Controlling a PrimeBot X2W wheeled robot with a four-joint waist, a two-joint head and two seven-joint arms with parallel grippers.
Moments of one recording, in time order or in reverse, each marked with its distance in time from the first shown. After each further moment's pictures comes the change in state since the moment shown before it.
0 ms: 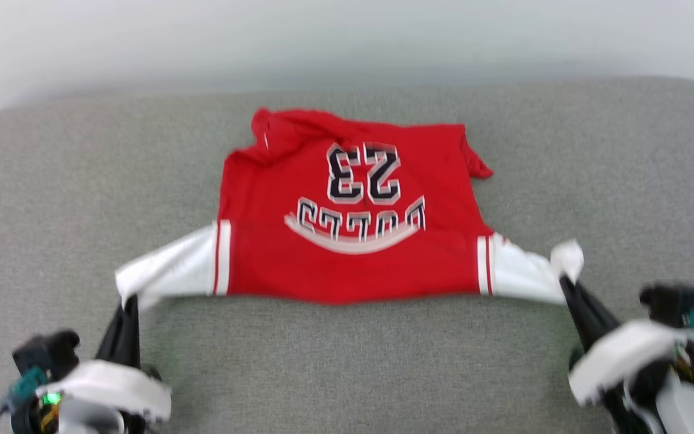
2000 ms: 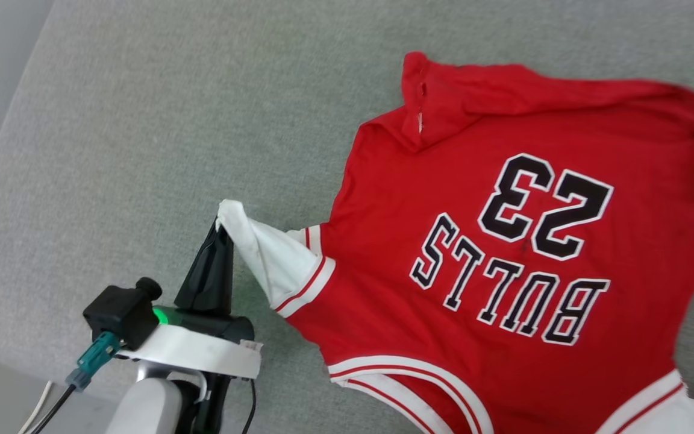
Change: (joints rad) left arm -0.018 -0.128 -0.143 -0.352 0.103 -0.015 -0.018; right arm -0.622 -0.100 -0.341 0.198 -0.242 0.000 0.961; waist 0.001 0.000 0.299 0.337
